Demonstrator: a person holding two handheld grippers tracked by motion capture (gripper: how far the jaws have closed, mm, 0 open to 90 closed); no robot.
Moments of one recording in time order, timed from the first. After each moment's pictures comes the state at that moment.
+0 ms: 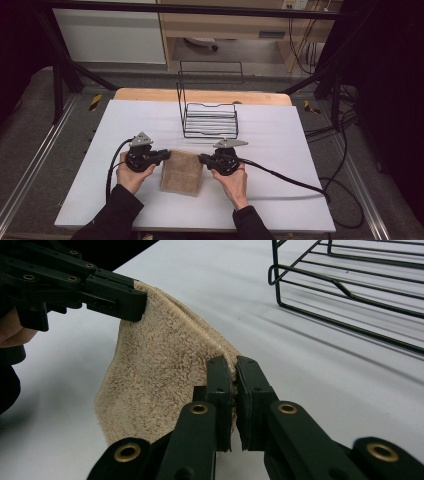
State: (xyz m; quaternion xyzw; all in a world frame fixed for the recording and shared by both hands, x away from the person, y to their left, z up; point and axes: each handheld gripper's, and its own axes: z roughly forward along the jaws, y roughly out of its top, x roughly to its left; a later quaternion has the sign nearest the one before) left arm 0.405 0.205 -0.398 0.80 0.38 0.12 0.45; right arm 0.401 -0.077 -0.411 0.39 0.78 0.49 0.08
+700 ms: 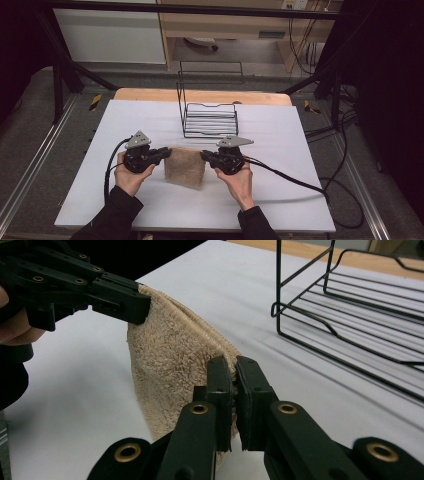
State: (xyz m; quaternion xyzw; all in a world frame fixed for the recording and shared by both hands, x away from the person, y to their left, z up) left arm 0.391 0.201 -0.377 0.78 0.37 0.14 0.48; right arm 0.391 -0.085 -0.383 0.36 0.78 0.50 0.11
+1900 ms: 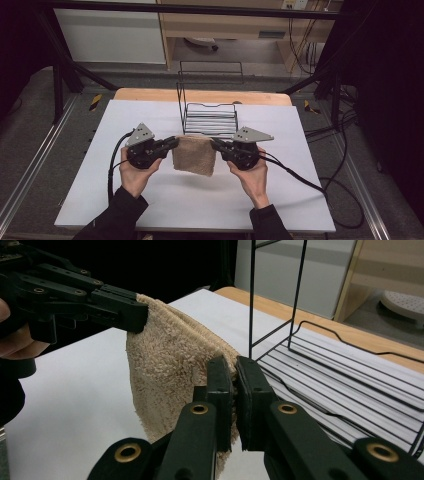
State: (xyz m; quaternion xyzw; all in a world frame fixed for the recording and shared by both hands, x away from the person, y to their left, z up) left arm 0.379 0.176 -0.335 0.75 0.34 0.18 0.53; right arm 0.378 -0.114 -0.334 0.32 0.76 0.54 0.18
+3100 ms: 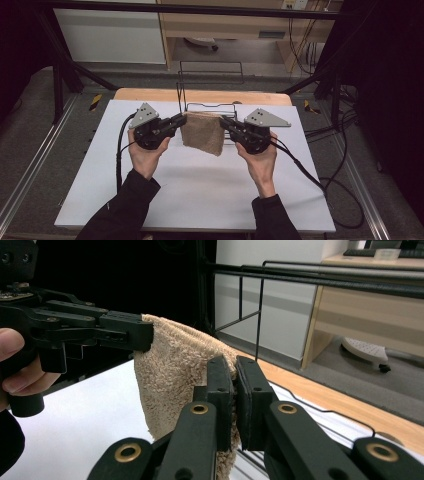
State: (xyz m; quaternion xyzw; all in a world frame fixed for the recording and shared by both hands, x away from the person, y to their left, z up) left arm 0.405 0.155 -0.296 0.70 0.33 0.21 0.59; right arm 0.388 -0.130 -0.285 0.32 0.71 0.58 0.24
